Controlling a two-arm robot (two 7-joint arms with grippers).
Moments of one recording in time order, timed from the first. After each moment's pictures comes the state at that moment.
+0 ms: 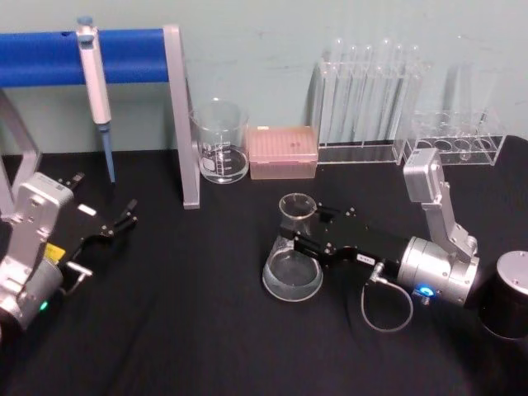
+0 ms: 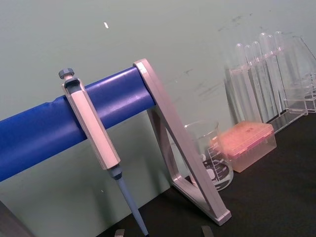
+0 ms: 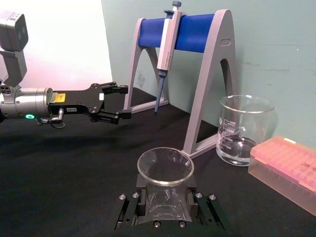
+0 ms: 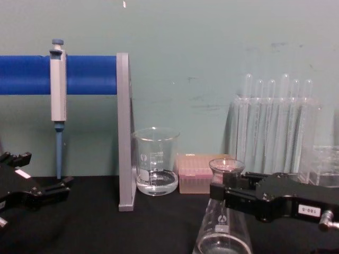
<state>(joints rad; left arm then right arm) -0.20 0.60 0.45 -1.41 -0.25 -0.12 0.03 0.38 0.44 -0.52 -1.25 0.53 -0.10 0.71</state>
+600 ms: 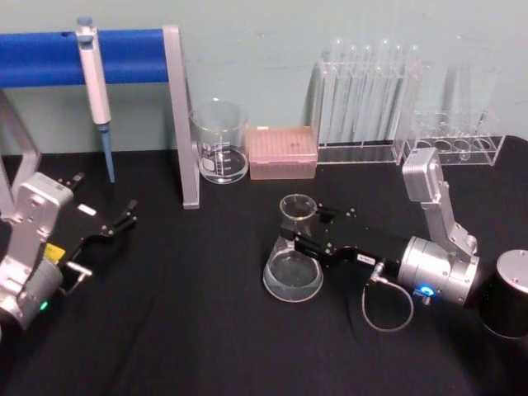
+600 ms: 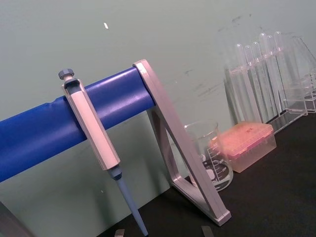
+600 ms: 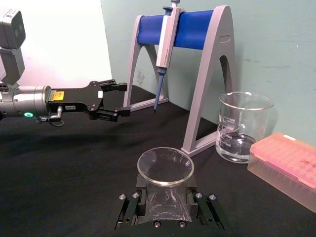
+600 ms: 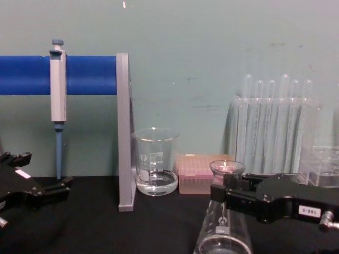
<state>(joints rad) -0.20 0.60 0.45 -1.41 -0.25 -0.12 0.03 0.39 0.44 -0.53 -1.24 0.52 -0.09 0.71</state>
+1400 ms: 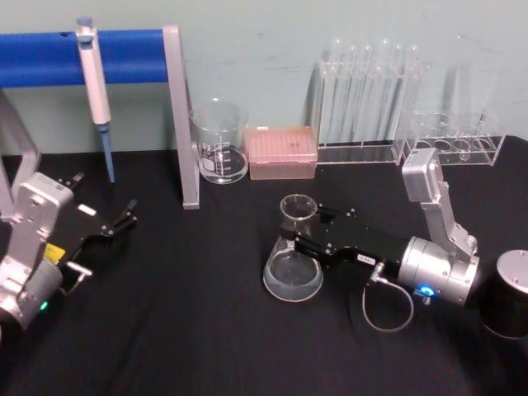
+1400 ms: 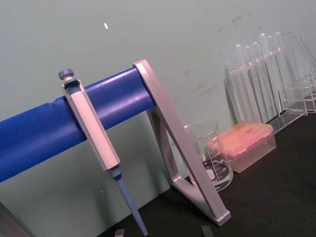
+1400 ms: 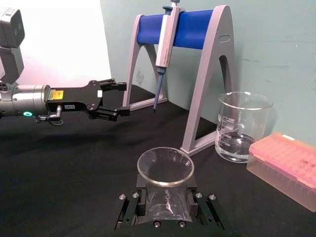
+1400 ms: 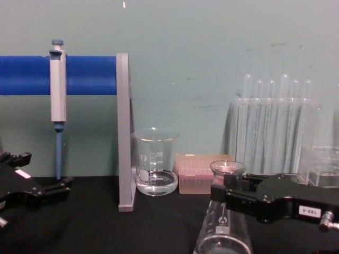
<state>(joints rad) -0.20 0.60 0.45 -1.41 -0.25 -0.12 0.03 0.39 0.44 -0.53 -1.24 0.52 -0.08 0.71</state>
